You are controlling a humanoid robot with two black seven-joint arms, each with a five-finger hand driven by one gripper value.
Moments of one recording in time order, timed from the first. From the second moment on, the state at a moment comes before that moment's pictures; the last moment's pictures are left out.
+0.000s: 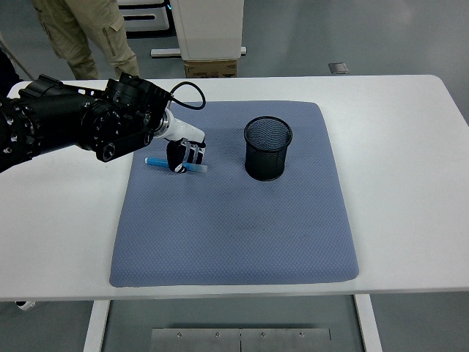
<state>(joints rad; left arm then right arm) -1.59 0.02 0.86 -0.70 0.65 -0.29 -0.10 0.03 0.00 0.23 0.21 -0.08 0.05 0.15</state>
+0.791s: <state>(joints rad) -1.58 0.02 0.86 -0.70 0.66 -0.29 -0.10 0.03 0.00 0.23 0.21 -0.08 0.05 0.15</state>
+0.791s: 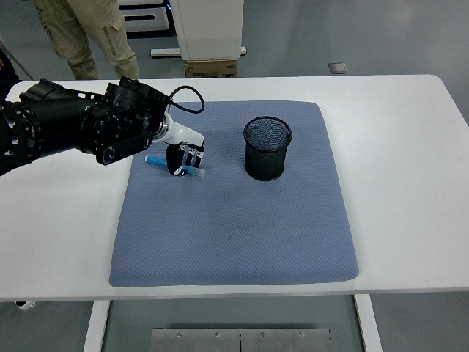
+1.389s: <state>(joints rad) -1.58 0.02 0.83 -0.69 0.66 -0.30 -0.10 0.03 0.00 0.23 0.21 -0.08 0.05 0.15</state>
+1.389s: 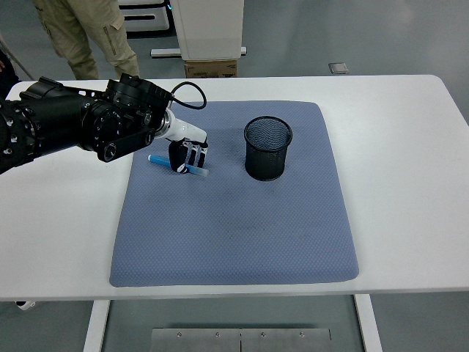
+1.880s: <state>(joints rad) -1.58 0.02 0.83 -0.69 0.66 -0.30 -0.10 0.03 0.00 0.23 0.21 -0.08 0.05 0.15</state>
